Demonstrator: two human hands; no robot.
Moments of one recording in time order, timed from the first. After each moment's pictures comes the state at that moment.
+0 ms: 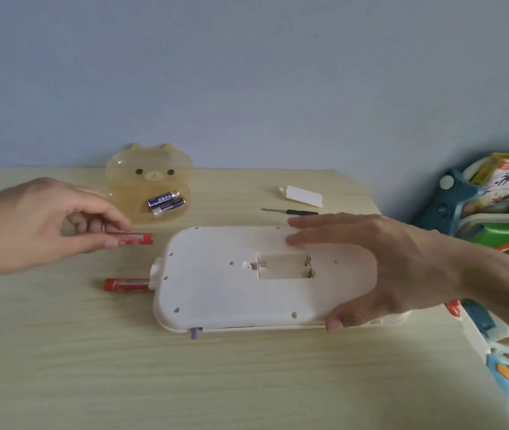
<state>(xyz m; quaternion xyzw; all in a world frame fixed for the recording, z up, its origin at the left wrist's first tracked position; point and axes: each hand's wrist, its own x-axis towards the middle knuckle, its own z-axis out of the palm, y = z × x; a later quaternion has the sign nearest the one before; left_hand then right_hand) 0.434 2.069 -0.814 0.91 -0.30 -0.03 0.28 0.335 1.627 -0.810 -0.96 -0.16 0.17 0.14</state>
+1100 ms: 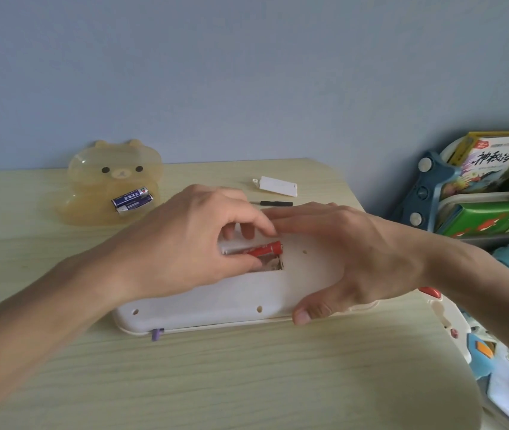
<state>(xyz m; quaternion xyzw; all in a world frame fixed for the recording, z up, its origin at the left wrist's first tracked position) 0.397 1.892 -0.815 0.87 -0.40 0.01 0.28 0.350 1.647 -0.803 -0.93 -0.27 0.13 0.20</state>
